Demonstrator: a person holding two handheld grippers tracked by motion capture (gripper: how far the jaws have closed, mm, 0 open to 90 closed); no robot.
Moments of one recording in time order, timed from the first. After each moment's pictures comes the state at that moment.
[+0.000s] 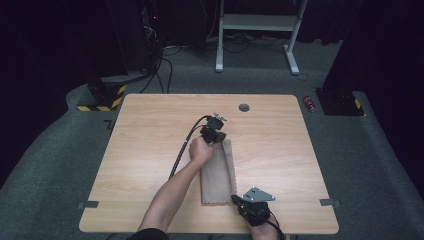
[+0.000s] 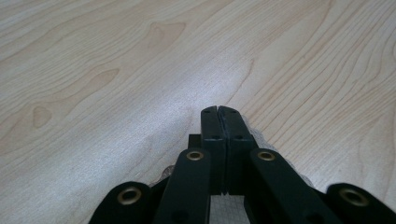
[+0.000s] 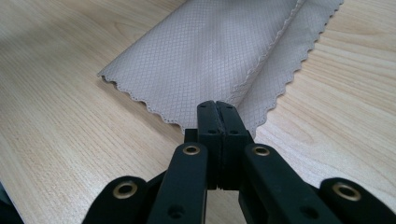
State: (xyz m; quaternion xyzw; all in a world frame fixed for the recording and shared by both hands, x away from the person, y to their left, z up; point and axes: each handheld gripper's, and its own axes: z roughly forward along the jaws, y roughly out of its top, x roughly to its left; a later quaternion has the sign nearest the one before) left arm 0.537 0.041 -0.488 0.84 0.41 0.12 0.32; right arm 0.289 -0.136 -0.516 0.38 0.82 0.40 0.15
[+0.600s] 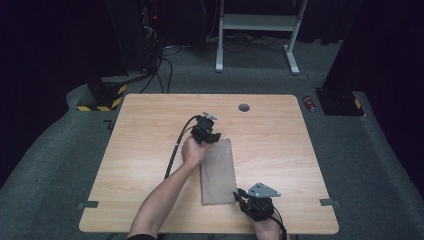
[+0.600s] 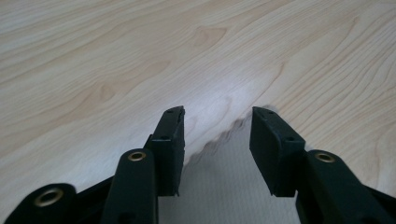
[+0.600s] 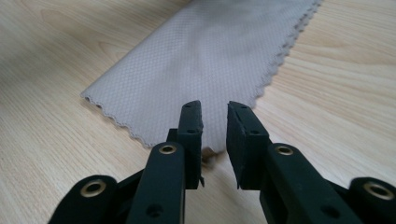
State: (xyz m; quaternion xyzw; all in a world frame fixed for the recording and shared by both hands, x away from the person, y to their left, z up) left arm 0.522 0.074 -0.477 0.81 0.45 0.15 0.34; right arm 0.299 -0.145 -0.508 0.39 0.81 0.41 0.16
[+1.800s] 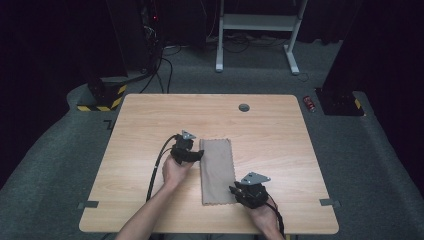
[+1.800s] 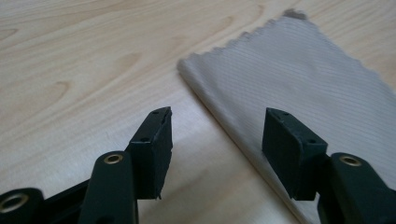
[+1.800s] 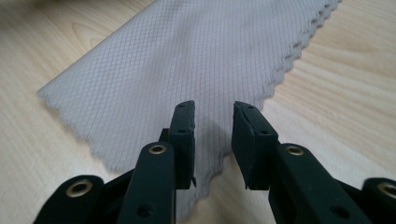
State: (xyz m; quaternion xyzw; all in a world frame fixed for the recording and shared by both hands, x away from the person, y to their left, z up) left arm 0.453 0.130 -0.503 0.79 0.47 0.16 0.35; right arm 0.340 -0.133 -0.517 0.36 0.85 0.37 0.14
